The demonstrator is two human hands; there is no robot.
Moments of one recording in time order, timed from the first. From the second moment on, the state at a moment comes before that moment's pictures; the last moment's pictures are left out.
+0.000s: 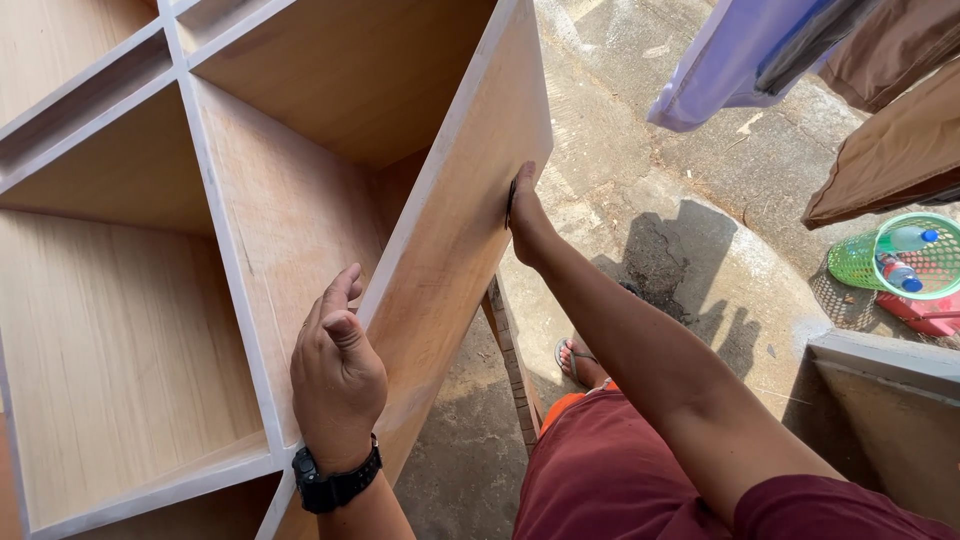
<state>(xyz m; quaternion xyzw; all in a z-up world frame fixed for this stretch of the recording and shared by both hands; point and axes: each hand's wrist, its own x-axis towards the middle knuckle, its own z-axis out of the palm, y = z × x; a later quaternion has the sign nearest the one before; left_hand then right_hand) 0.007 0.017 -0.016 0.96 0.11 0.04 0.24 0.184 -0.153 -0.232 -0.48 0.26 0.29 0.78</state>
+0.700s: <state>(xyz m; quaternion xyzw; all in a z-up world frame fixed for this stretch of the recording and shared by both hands) 0.007 0.013 -0.010 0.96 0.17 0.00 0.22 0.162 -0.153 -0.290 -0.52 0.17 0.27 0.79</state>
